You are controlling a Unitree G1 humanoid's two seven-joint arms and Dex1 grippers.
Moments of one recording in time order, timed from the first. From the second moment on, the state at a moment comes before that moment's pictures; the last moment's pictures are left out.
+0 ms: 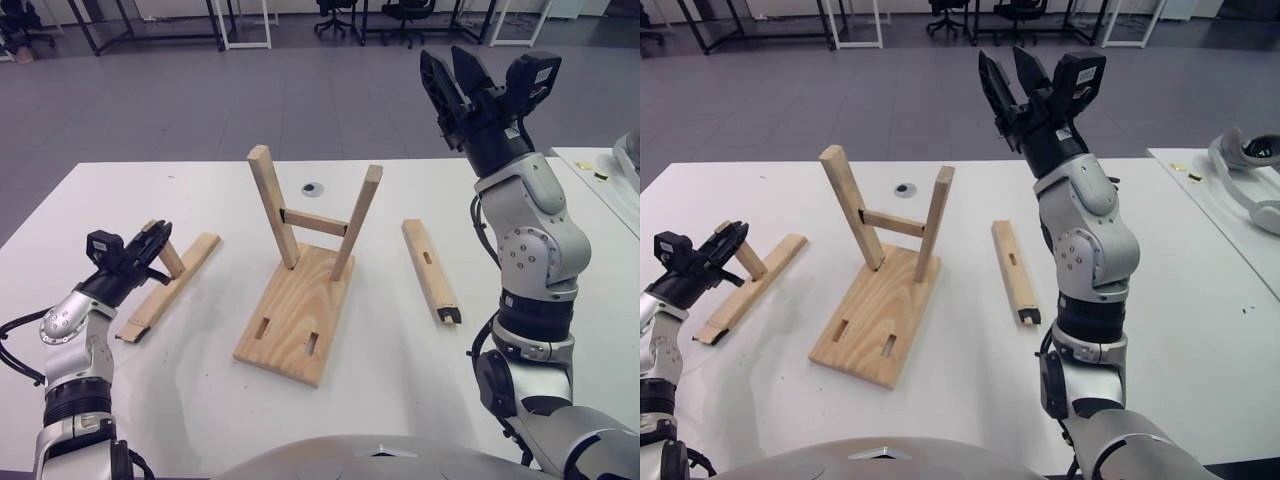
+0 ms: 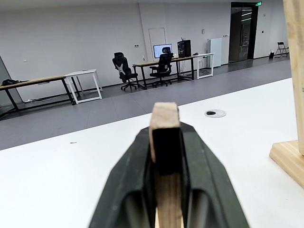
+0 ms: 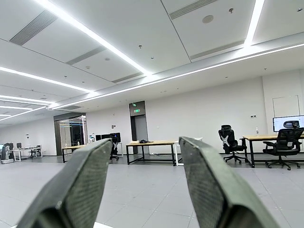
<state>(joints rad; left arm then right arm) -0.12 0.56 0.40 0.46 -0.46 -0.25 -0.86 -0.62 -0.21 -0.17 -0.29 0.56 0.46 0.22</state>
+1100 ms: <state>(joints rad) -0.18 0.58 0.33 0.67 -0.45 -0.31 -0.86 -0.62 -0.21 -0.15 -0.29 0.56 0.46 0.21</state>
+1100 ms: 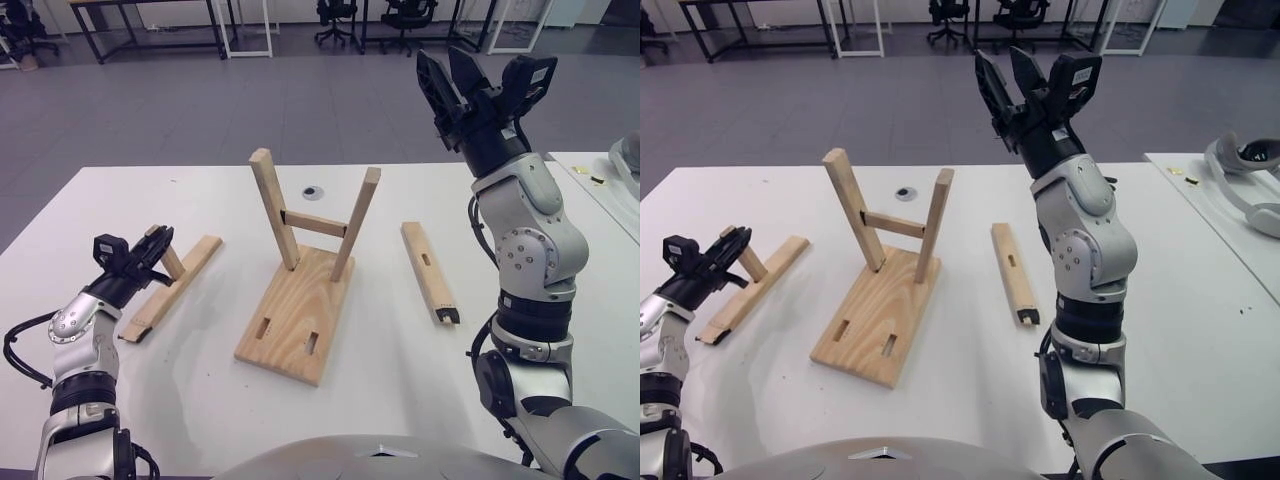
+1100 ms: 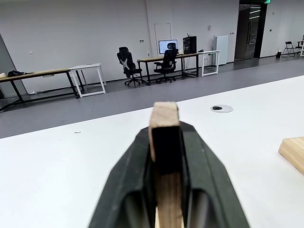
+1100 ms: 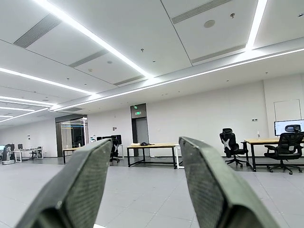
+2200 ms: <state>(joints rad) -0.15 0.90 0.04 0.57 -0.14 0.09 -1.08 -0.55 -0.15 -0.18 -0.36 0.60 0.47 0.12</state>
